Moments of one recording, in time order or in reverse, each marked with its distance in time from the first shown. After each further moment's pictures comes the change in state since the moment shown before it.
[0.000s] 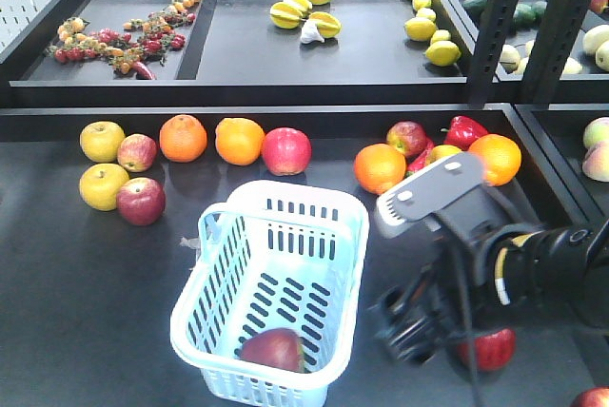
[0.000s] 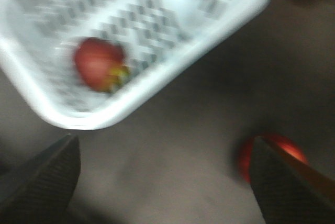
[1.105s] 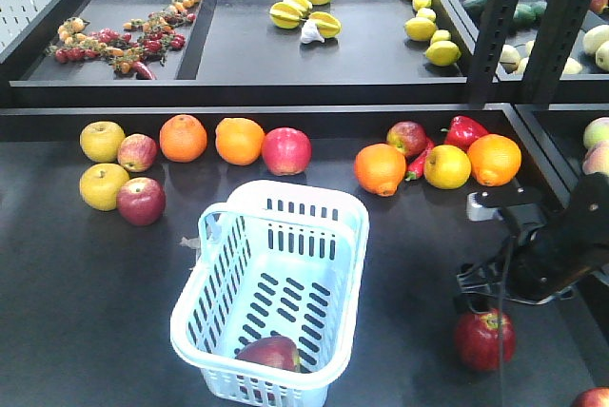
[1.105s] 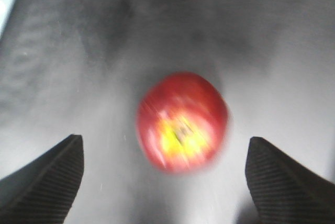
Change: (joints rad) left arm 0.000 0.000 0.000 0.000 0.000 0.000; right arm -0.643 0.520 0.000 0.457 -0.205 -0.559
